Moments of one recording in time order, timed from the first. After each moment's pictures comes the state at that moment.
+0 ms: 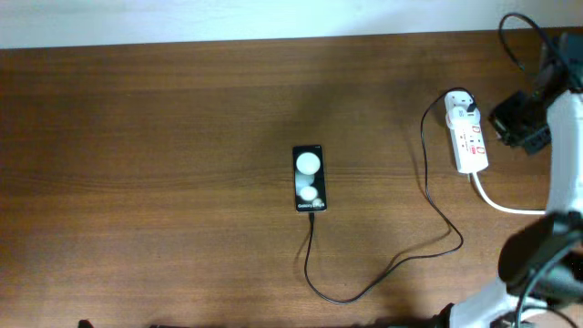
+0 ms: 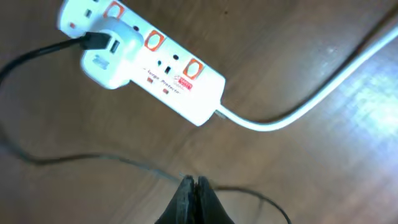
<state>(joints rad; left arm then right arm) -0.12 0.02 1.17 -1.40 -0.56 -0.40 -0.35 1.85 1.77 -1.28 0.04 0.64</state>
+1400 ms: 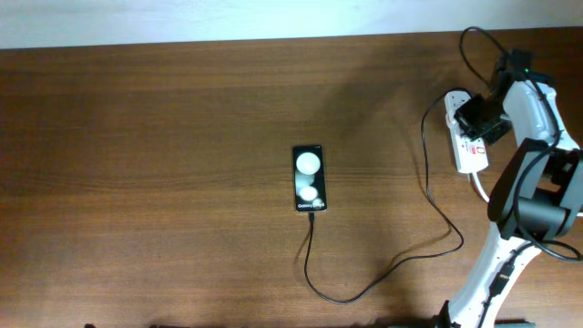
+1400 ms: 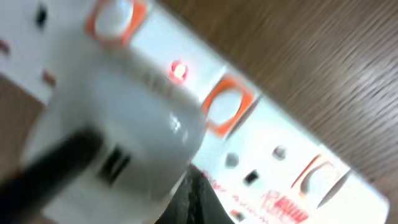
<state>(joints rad) -0.12 0.02 1.17 -1.48 -0.56 -0.40 -0.31 2.25 1.81 -0.99 -0.07 0.62</state>
